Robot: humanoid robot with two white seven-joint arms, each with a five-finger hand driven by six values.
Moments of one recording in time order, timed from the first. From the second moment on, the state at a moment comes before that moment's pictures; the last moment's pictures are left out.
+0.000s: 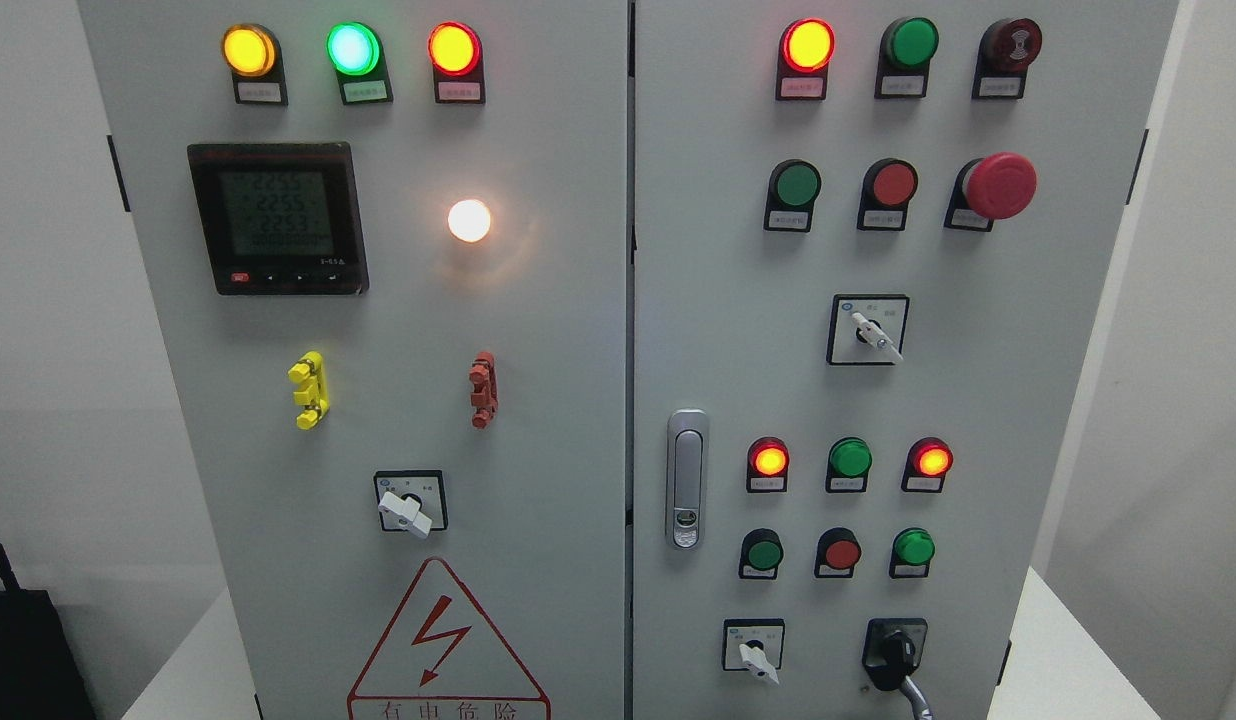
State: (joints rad) left arm 0.05 -0.07 -0.01 -0.11 0.03 -0.03 -0.03; right arm 0.03 0.02 0.07 -1.64 -0.09 -0.28 -0.04
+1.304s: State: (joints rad) left arm 0.05 -0.07 -0.01 -0.11 0.03 -0.03 -0.03; right arm 0.02 0.02 0.08 -1.65 -0.09 -0.27 -0.04
